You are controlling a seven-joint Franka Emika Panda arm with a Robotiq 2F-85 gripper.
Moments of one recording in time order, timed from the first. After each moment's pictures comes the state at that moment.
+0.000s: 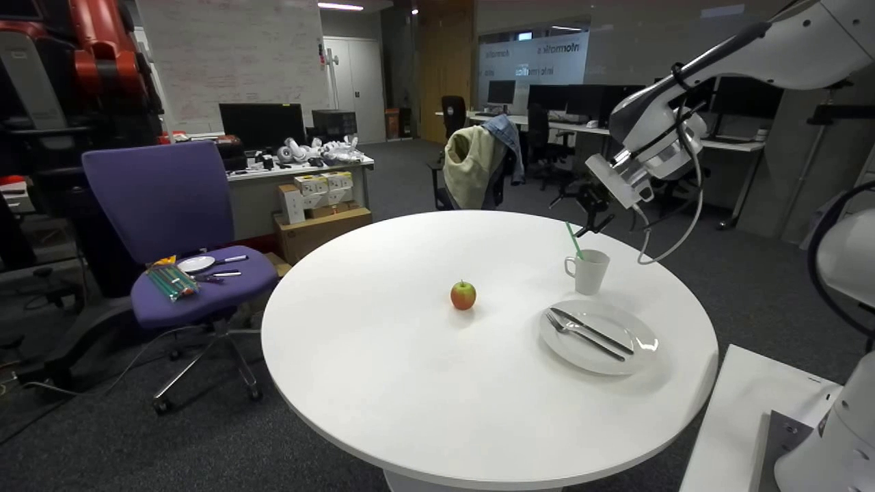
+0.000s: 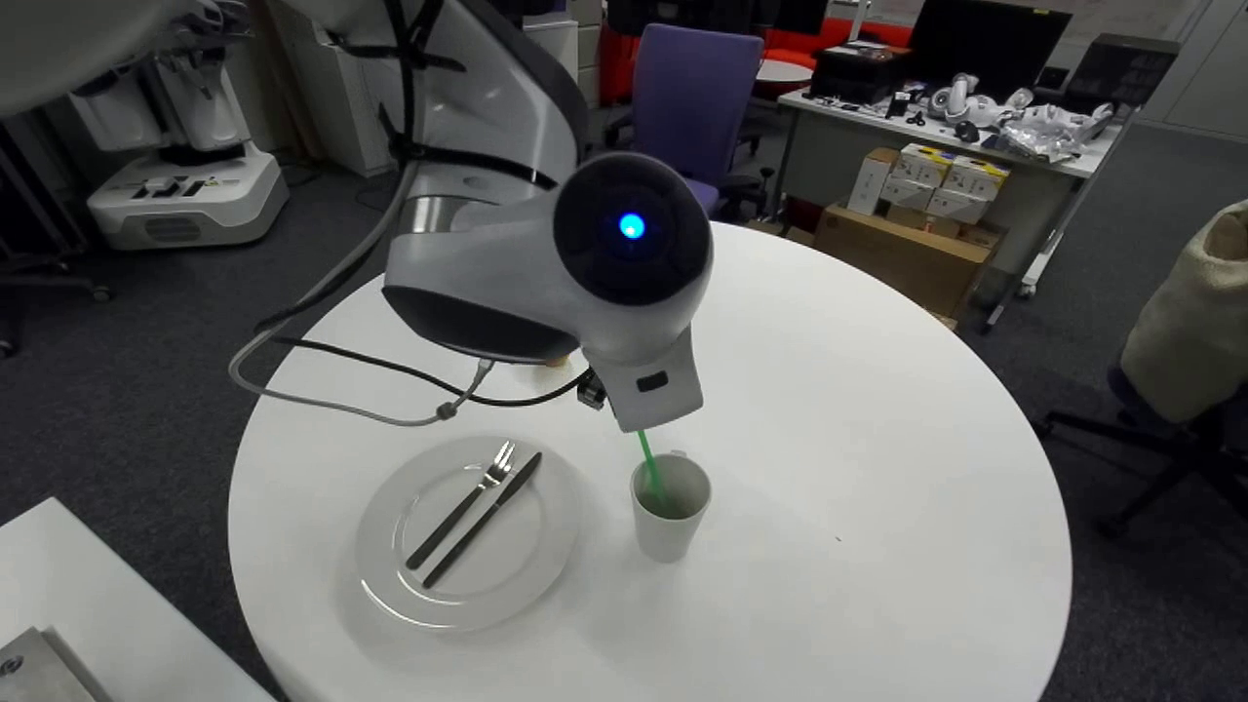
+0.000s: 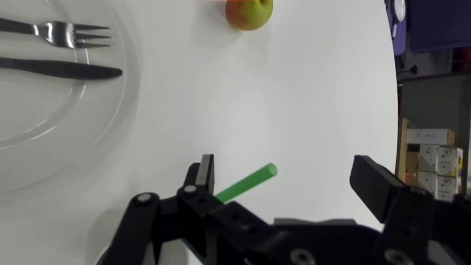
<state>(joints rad) -1.77 0.45 1.24 -2.31 0.60 2.76 0.33</state>
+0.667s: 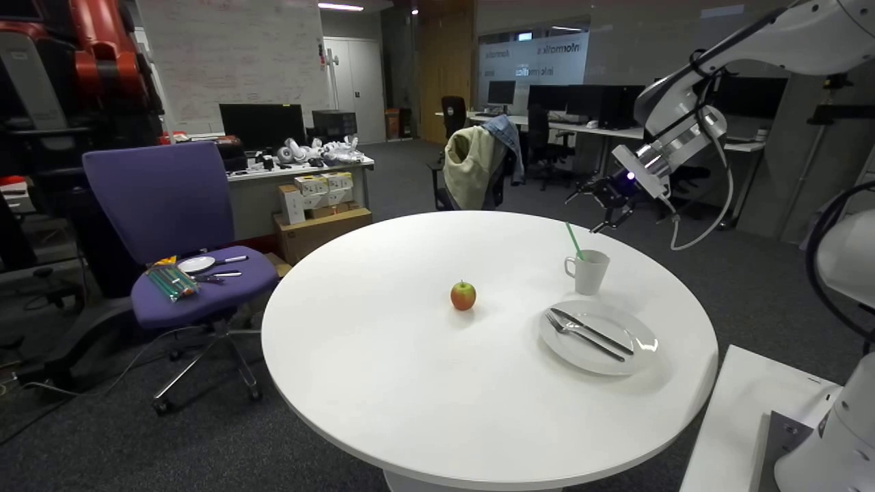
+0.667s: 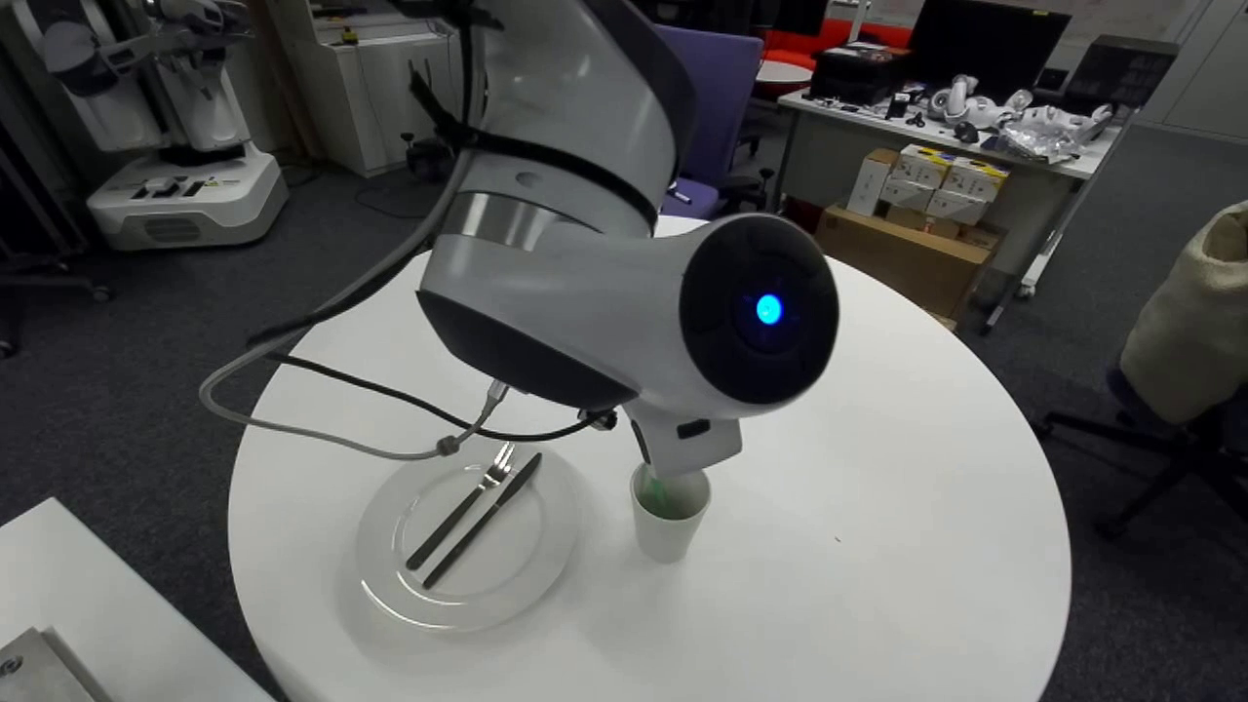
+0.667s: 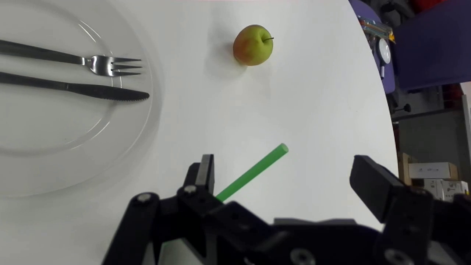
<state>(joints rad) -1.75 0.34 1.08 -2.23 0.77 2.39 0.18</state>
